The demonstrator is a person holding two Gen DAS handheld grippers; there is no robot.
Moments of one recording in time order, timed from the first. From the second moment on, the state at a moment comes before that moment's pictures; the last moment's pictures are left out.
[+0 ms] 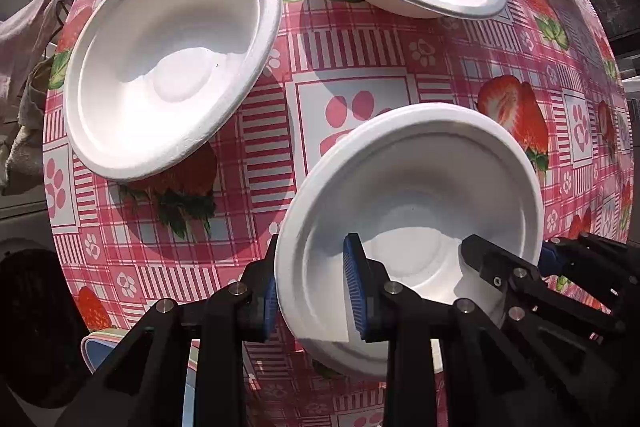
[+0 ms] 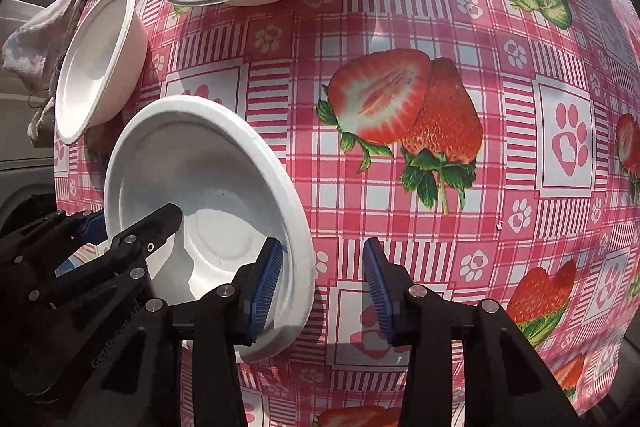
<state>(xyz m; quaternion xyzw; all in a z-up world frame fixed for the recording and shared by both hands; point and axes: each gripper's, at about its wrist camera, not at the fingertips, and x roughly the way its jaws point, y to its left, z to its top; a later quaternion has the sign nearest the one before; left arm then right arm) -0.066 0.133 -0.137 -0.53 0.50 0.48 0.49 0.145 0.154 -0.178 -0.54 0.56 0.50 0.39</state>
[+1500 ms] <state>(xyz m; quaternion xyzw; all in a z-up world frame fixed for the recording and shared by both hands) 0.209 0.032 -0.143 -0.42 0.60 0.34 0.59 0.399 0.010 -0.159 -0.45 0.64 0.42 0.46</state>
